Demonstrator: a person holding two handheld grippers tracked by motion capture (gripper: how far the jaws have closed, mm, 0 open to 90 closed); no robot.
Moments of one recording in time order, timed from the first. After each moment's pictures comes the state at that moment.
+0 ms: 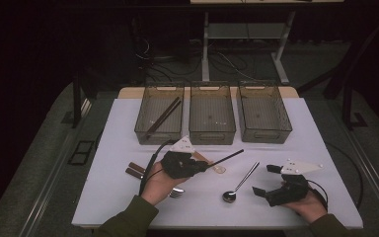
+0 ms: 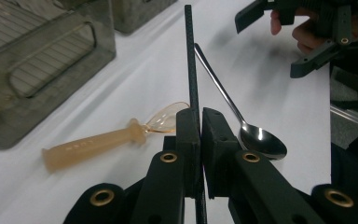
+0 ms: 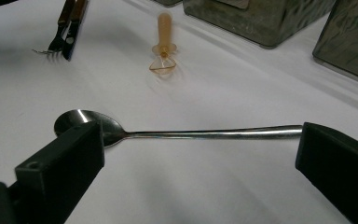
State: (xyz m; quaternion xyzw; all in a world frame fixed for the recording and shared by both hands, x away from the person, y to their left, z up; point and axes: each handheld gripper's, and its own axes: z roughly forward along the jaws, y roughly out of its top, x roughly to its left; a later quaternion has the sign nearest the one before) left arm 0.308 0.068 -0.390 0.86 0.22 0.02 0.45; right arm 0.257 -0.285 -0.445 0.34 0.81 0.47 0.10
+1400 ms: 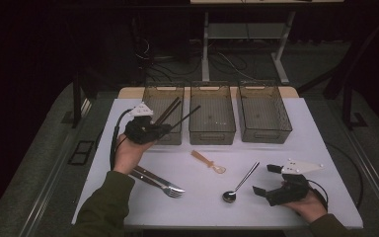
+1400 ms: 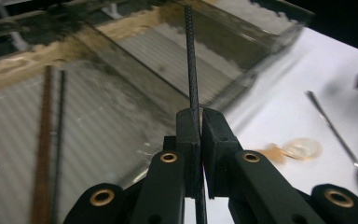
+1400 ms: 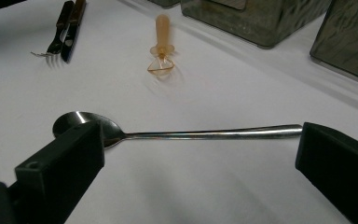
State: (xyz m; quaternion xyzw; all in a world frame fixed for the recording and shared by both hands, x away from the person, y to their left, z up) left arm 0.382 0.159 -0.351 0.81 0.34 0.12 0.46; right arm 0.258 -0.286 -0.445 0.34 0.80 0.47 0.10
